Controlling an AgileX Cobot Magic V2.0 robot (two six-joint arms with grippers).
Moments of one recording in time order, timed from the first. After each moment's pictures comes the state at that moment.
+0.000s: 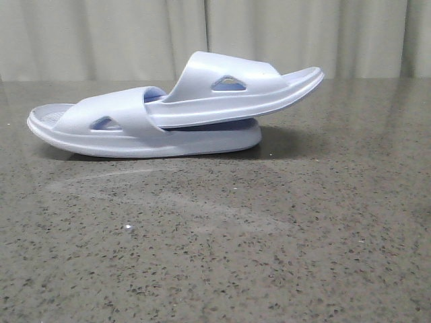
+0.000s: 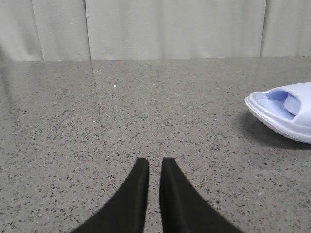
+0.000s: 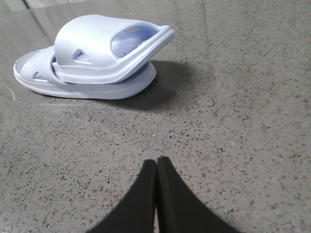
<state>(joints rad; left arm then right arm) -0.08 0.00 0.00 -0.04 0.16 0.06 0.27 0.52 -0.21 1.30 0.26 -1.13</state>
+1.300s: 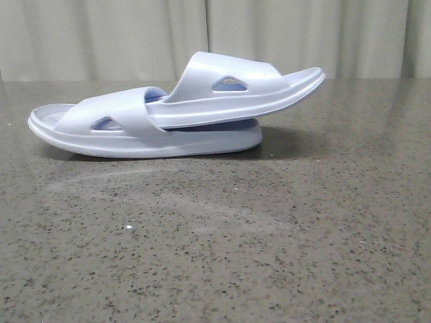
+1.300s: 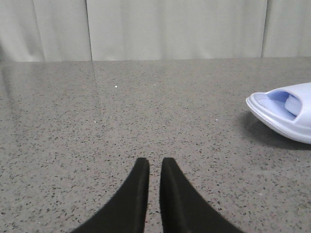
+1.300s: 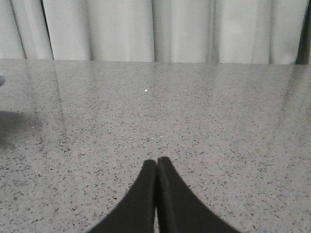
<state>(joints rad) -0.08 0.00 0.00 -0.04 0.16 0.06 -0.02 -0.01 0.01 0.11 0.13 -0.16</state>
